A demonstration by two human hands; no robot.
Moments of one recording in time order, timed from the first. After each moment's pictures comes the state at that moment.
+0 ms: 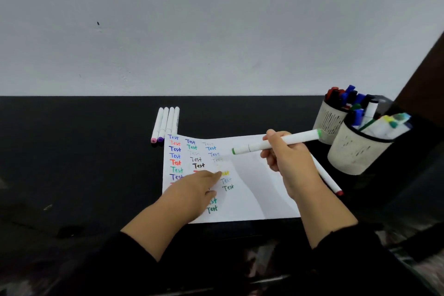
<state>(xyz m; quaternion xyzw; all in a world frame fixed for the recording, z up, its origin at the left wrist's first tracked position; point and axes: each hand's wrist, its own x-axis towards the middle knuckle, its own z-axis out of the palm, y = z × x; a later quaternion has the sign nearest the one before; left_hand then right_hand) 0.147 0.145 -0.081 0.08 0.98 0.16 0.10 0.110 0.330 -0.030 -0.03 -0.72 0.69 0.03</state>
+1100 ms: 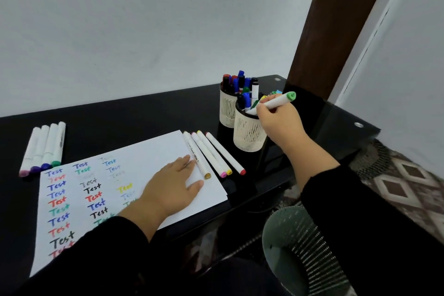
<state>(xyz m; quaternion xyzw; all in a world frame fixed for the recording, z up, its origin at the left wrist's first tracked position) 0.090 0.276 -0.101 0.20 0.97 0.11 0.05 0.098 0.497 0.013 -0.09 -0.86 0.45 0.21</state>
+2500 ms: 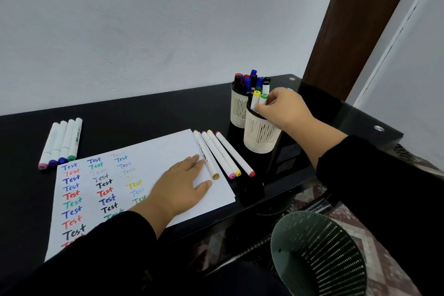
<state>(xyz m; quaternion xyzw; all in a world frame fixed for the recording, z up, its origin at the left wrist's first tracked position) 0.089 0.276 -0.104 0.19 0.97 0.11 0.05 0.058 0.504 0.024 -0.10 -0.95 0.25 0.14</state>
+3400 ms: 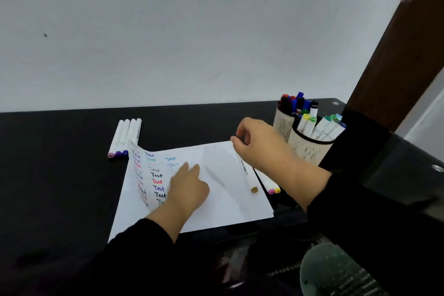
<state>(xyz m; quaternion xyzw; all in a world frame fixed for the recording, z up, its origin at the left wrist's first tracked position) 0.102 0.232 -0.079 -0.09 0.95 0.29 0.08 0.092 0.387 0.017 0.14 -0.96 0.21 0.12</state>
